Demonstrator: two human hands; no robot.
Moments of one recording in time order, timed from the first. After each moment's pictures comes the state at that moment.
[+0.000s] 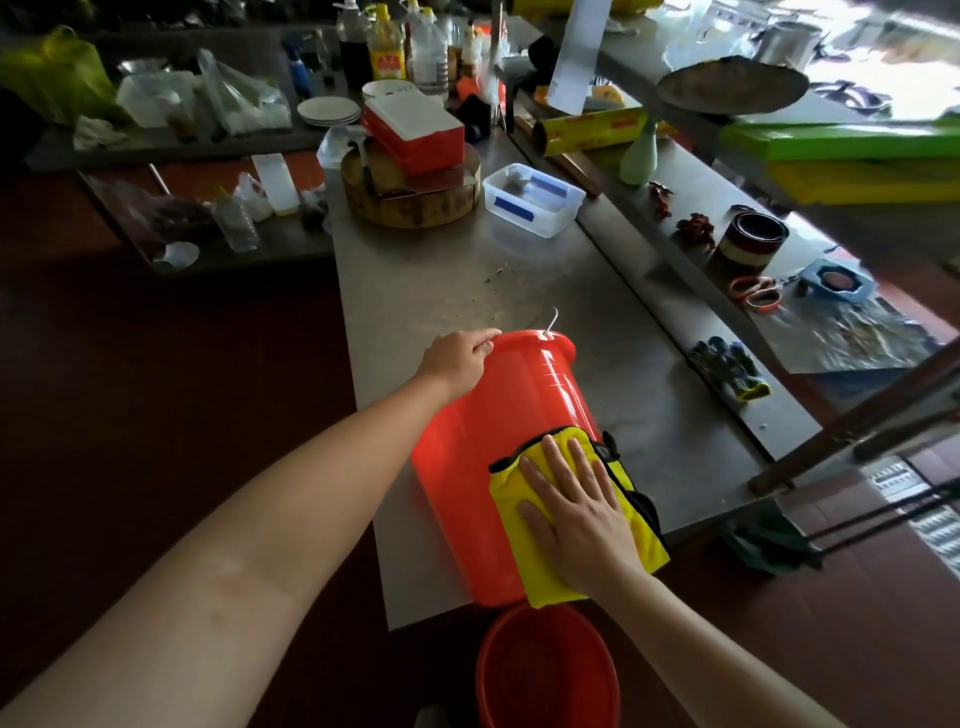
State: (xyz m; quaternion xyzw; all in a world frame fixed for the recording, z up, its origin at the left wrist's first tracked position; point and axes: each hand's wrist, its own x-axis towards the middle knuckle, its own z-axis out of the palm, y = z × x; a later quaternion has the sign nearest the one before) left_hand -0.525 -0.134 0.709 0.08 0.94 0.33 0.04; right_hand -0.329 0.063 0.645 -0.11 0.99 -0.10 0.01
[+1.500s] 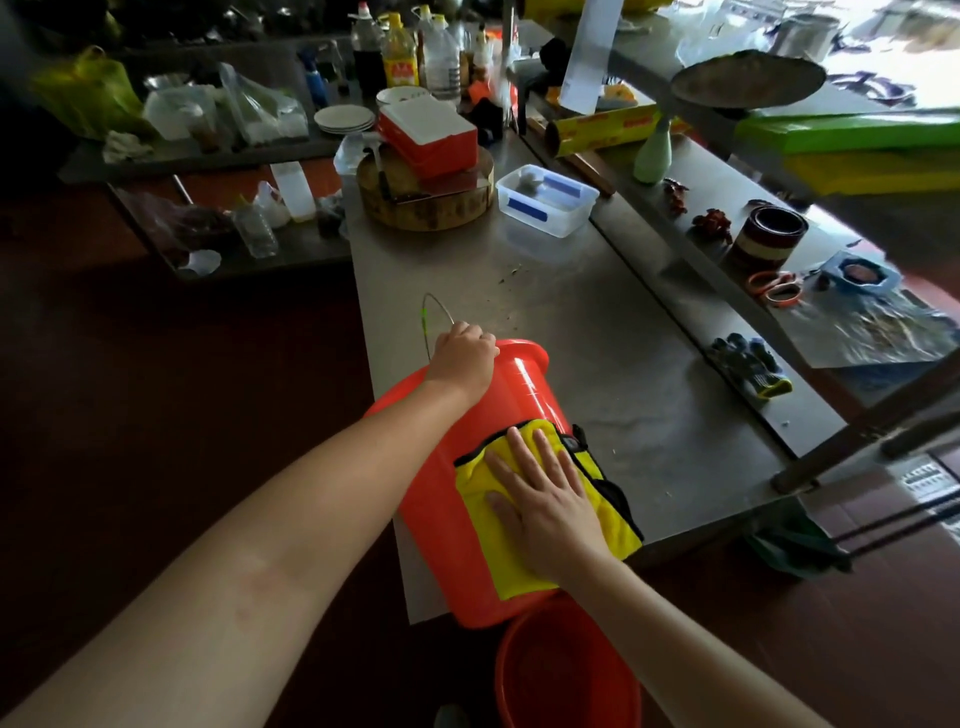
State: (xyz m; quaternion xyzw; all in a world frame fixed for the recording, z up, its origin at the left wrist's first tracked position) left_hand -0.524 -0.140 0.701 0.13 0.99 0.07 -0.04; right_hand -0.335 0.006 0.656 -0.14 0.98 -0.13 0.03
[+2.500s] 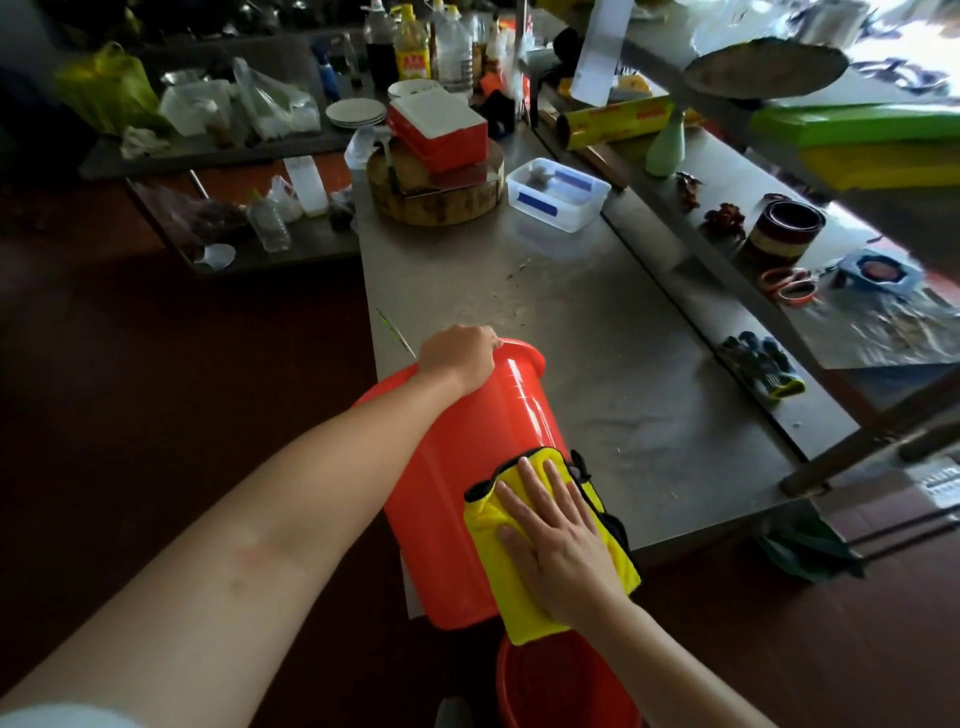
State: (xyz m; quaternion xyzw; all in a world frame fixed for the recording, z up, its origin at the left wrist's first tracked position) left_hand -0.518 -0.140 0.722 0.07 0.99 0.11 0.01; right_hand -0.302 0.027 0.630 -0.16 0.97 -0.19 -0.01
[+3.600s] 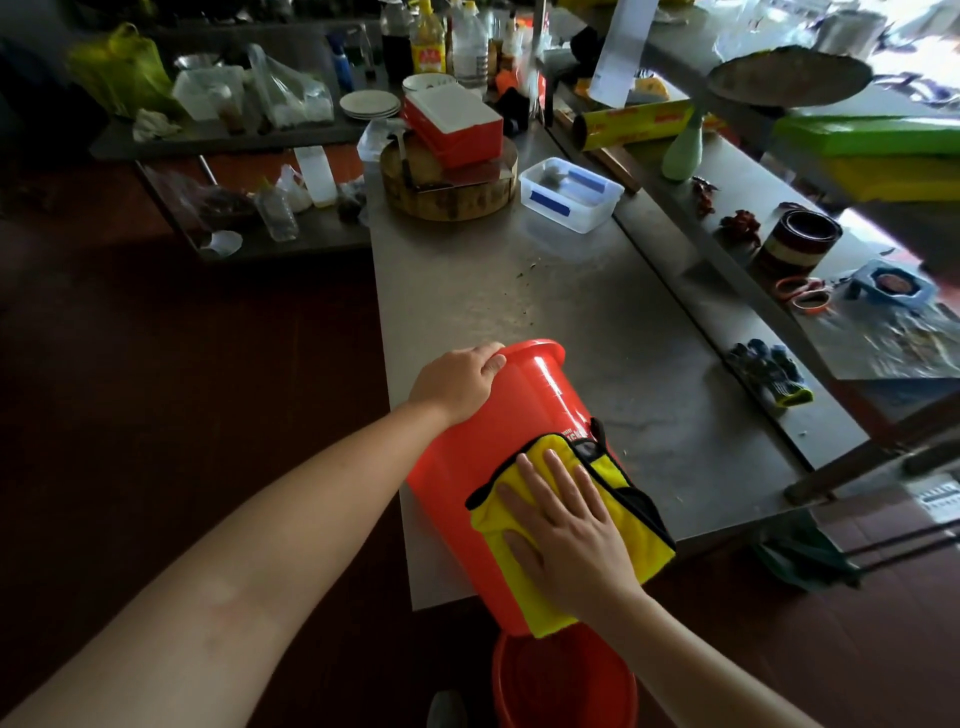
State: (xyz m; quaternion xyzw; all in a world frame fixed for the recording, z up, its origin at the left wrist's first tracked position) left_hand -0.484 -0.174 0.696 0.10 0.97 0.23 0.02; right_hand -0.306 0.027 0.642 -0.22 0.97 -0.05 -0.05
